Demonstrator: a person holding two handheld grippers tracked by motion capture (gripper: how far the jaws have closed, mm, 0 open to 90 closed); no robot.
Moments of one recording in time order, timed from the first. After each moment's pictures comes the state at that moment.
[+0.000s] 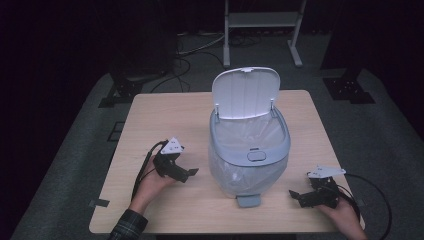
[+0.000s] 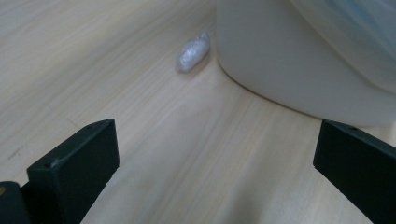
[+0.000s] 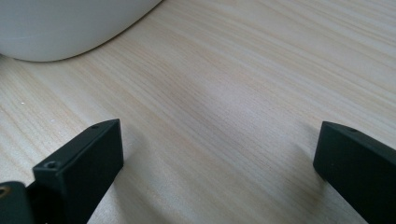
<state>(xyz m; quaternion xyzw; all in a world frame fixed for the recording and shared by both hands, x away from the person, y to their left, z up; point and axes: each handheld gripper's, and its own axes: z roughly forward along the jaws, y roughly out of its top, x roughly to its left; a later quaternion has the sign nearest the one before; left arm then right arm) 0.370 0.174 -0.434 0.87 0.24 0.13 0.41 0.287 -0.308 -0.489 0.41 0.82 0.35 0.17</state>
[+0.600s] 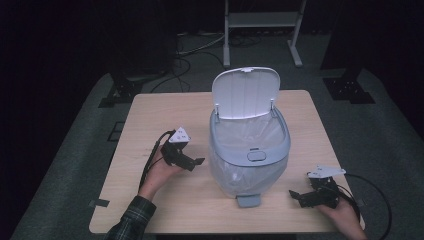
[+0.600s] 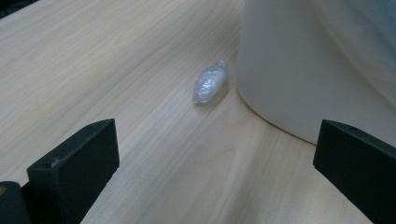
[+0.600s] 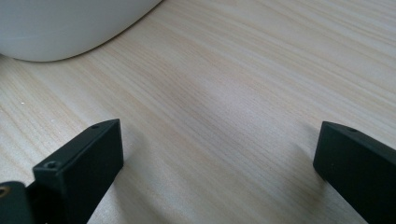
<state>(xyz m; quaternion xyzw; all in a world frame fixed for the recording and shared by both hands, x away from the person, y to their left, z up) 0.404 0.156 -0.432 0.87 0.24 0.14 0.41 0.287 -0.308 -0.489 0.41 0.82 0.35 0.17</state>
